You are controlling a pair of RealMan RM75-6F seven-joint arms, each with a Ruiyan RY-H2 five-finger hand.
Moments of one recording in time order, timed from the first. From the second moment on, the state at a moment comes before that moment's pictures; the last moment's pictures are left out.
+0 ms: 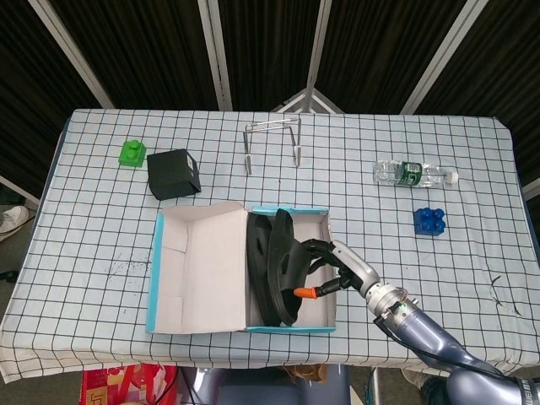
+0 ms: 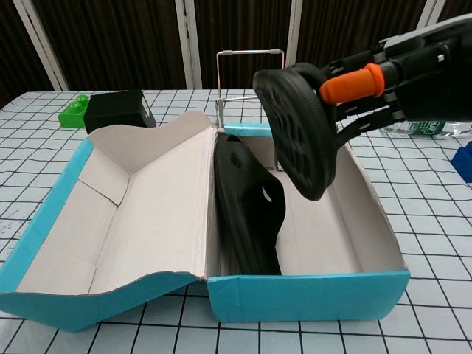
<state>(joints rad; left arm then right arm) -0.01 -1.13 -0.17 -1.52 1.42 1.66 -0.05 0.61 -1.00 0.43 -2.18 -0.77 0.60 0.46</state>
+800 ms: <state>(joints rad) -0.01 -1.13 -0.16 -1.53 1.42 1.65 -0.05 0.72 -1.13 0.28 -2.06 -0.68 0.67 0.35</state>
